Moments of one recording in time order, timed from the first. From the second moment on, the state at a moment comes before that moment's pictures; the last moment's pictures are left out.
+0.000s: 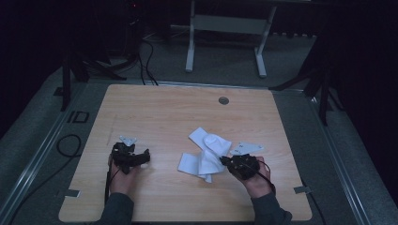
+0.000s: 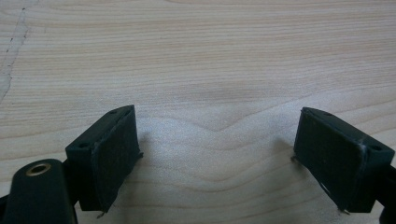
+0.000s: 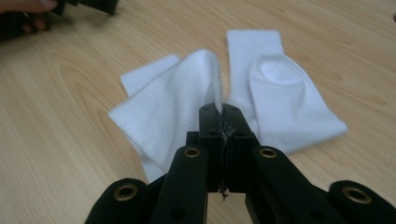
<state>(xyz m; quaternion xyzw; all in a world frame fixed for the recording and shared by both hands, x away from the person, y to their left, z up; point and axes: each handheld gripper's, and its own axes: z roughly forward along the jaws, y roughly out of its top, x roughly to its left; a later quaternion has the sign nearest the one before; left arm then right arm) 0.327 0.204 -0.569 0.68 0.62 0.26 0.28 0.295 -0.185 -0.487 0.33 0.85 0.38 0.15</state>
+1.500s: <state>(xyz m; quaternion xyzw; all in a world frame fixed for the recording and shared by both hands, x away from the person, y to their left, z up) 0.327 0.204 -0.569 0.68 0.62 0.26 0.28 0.289 -0.251 -0.503 0.38 0.84 0.32 0.20</state>
